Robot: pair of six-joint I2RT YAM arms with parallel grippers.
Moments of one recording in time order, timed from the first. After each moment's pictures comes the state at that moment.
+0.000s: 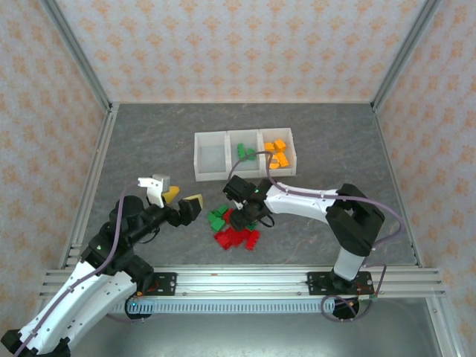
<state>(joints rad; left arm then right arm) -0.53 0.43 0.55 -0.41 0.10 -0.44 0.96 1.74 1.13 -0.70 -0.02 0.33</state>
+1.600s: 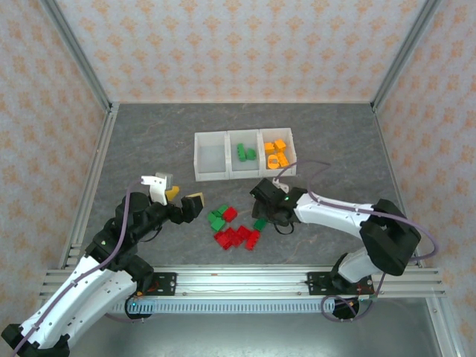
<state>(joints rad) -0.53 0.48 0.55 -0.41 0.06 -0.44 0.87 1.47 0.83 -0.59 0.15 1.08</state>
